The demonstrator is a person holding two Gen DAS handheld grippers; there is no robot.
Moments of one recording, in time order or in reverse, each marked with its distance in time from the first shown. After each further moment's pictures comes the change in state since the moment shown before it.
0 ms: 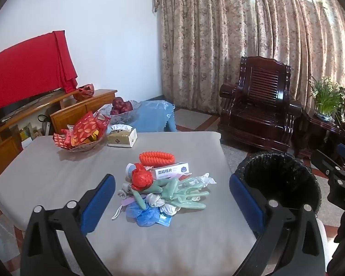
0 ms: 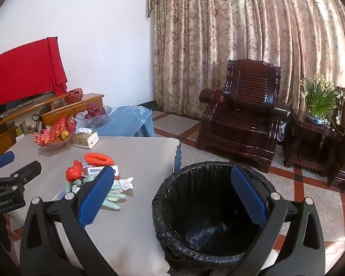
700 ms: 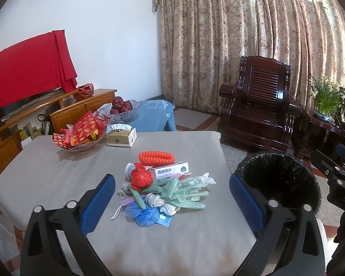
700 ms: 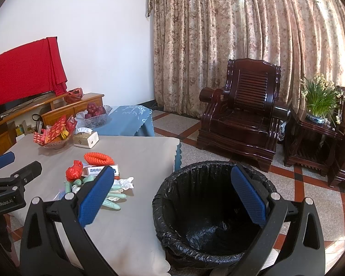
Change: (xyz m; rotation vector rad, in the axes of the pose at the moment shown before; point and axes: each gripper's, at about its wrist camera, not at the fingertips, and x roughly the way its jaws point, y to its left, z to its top) left arm 0.000 -0.002 0.001 0.000 0.001 -0.001; right arm 0.002 0.001 -0.002 0.002 0.004 0.000
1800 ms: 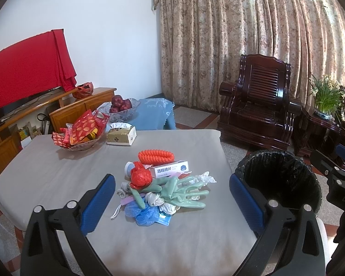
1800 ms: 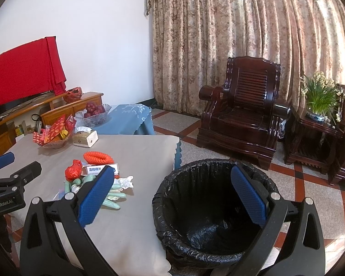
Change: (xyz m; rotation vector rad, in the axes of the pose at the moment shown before) left arm 0.001 0.000 -0.001 0.000 0.003 0.001; right arm 0.008 0.005 -0.009 0.006 0.010 -0.003
